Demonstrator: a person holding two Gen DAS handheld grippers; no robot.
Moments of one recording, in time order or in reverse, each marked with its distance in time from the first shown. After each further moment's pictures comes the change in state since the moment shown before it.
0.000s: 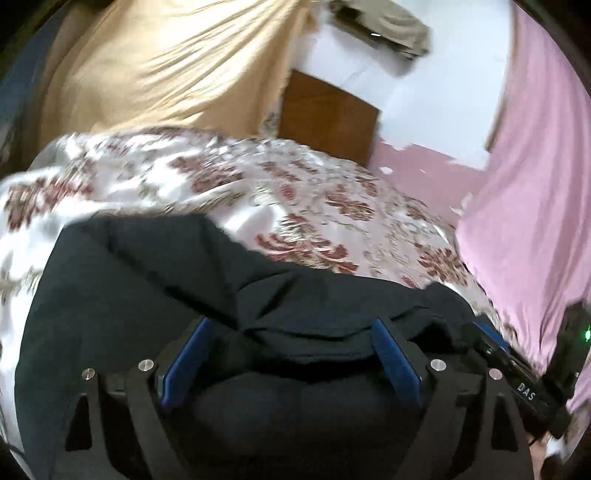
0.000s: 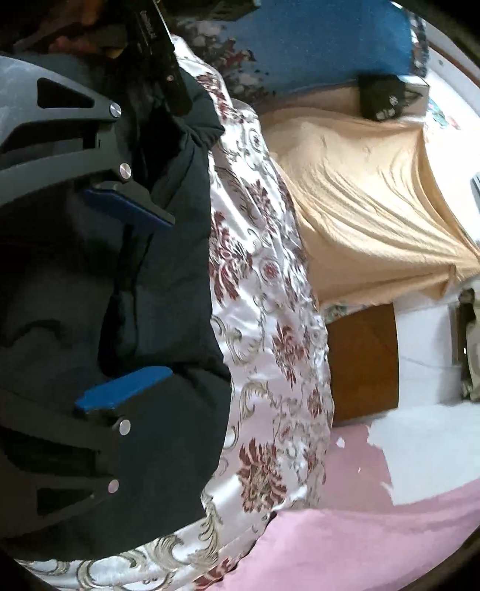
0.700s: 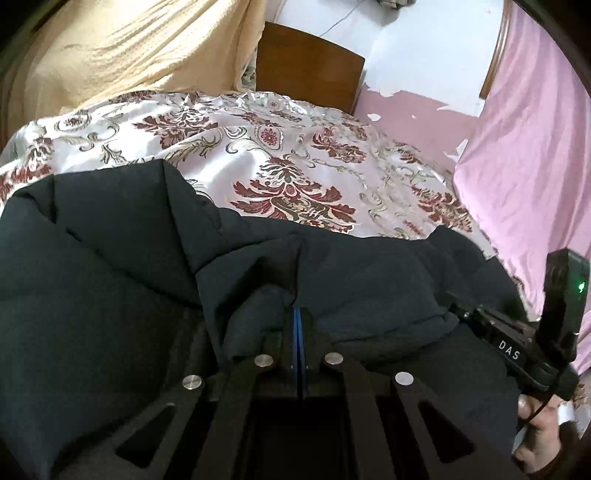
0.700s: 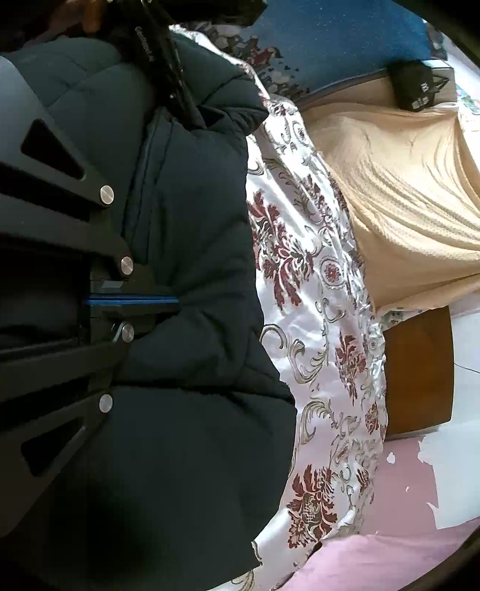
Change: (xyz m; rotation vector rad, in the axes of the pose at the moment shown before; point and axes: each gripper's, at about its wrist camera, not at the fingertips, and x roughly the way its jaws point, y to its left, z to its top) left arm 0.038 -0.010 -0.013 0.109 0.194 -0.051; right arm 0.048 0.004 -0.012 -0.008 0.232 0.087
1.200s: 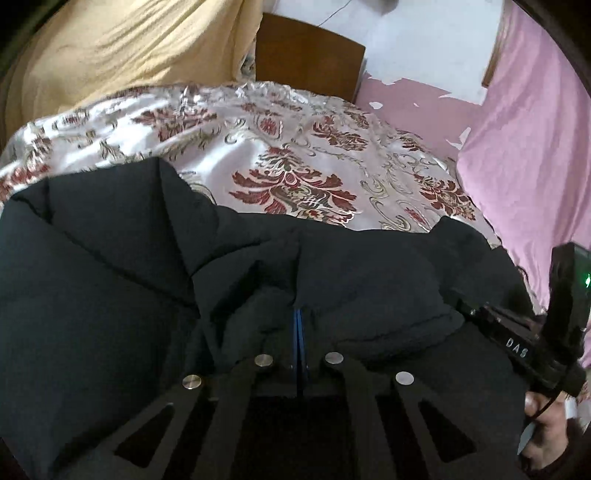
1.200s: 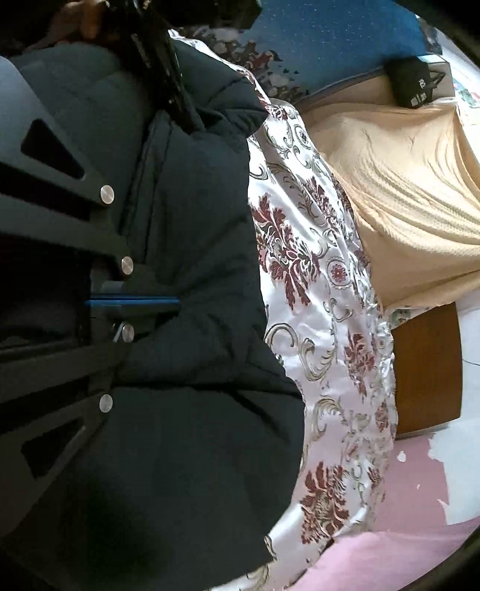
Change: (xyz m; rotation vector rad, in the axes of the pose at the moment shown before) left arm 0.005 -0.003 0.001 0.018 0.057 0.026; right arm 0.001 -0.004 0.000 0.014 0.053 0.003
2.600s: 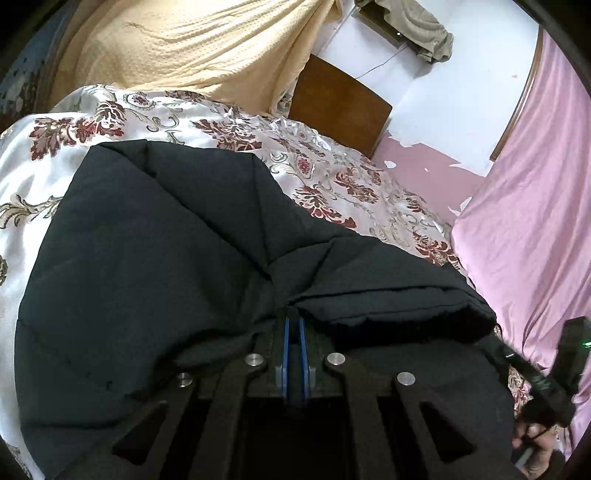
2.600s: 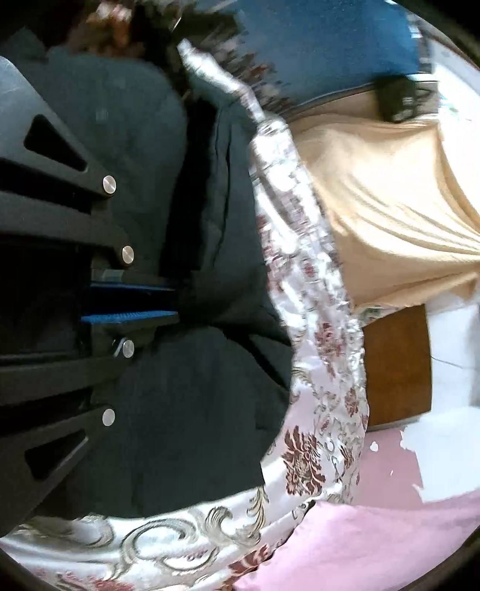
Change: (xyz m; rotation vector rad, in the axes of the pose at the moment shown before) left arm -0.051 0.037 -0.039 -0.195 -0.187 -0.048; right arm -0.105 -0.025 -0.028 0.011 -0.179 0.028
